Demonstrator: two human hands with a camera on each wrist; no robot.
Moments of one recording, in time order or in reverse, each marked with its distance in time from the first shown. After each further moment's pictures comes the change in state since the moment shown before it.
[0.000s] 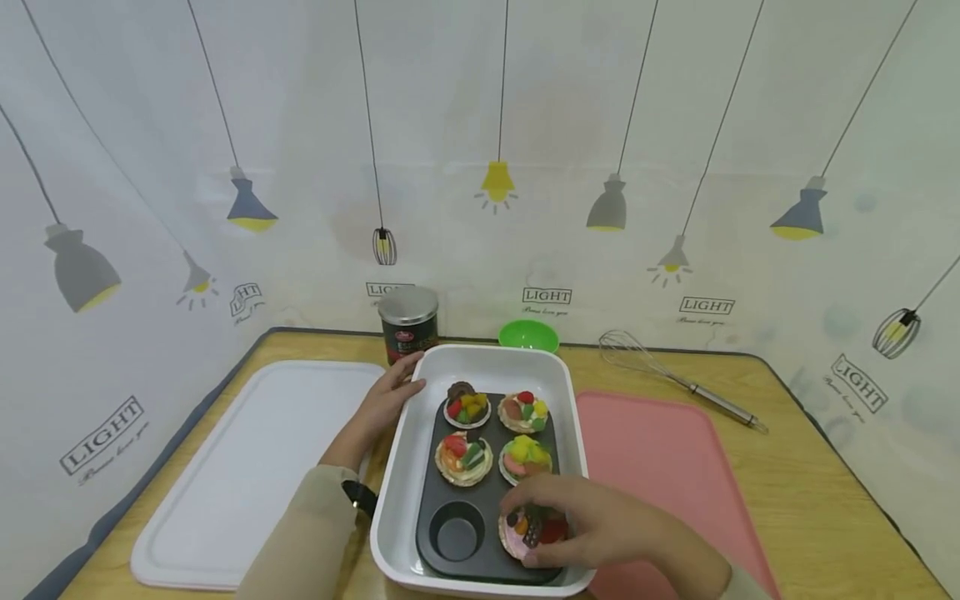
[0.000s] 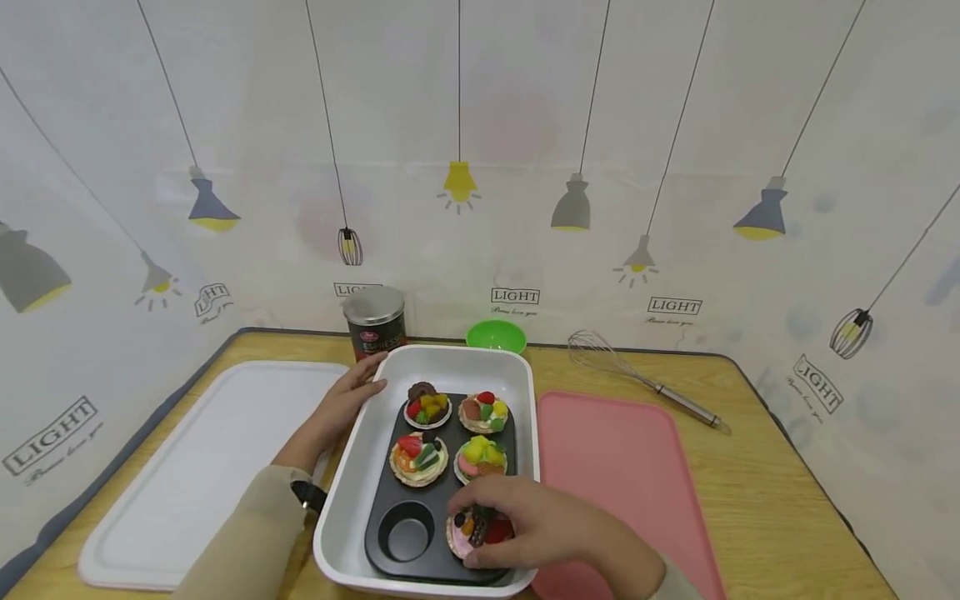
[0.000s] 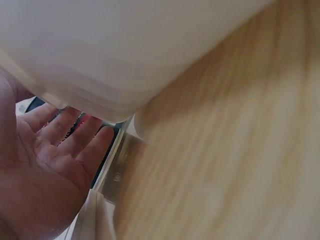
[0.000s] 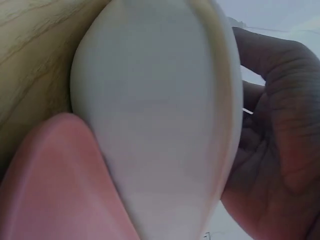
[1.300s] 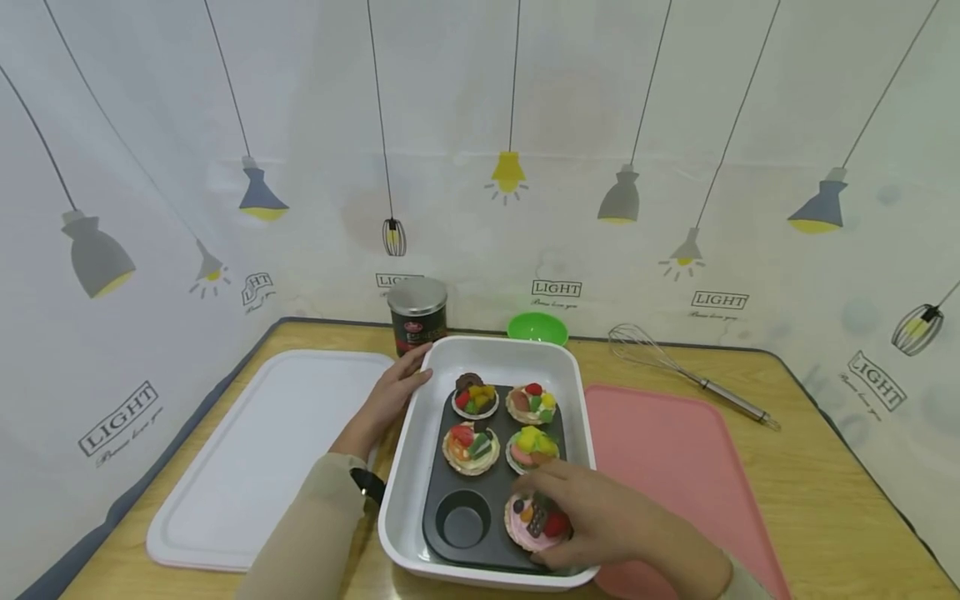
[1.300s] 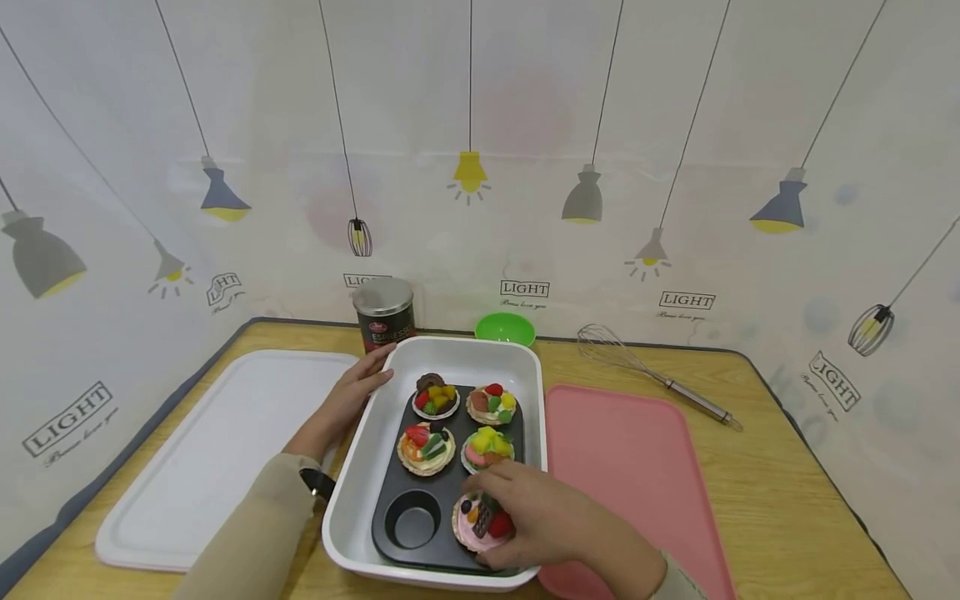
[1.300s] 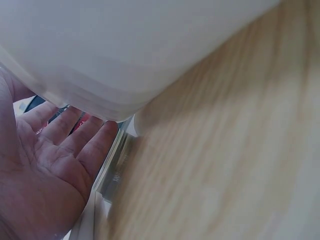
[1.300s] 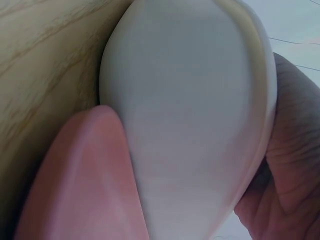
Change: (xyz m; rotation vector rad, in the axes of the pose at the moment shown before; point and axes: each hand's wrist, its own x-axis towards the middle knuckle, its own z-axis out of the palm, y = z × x) left_hand -0.002 -0.004 -0.001 -0.088 -0.022 0.024; right_hand 0.002 0.002 0.011 -0.361 0.033 0.143
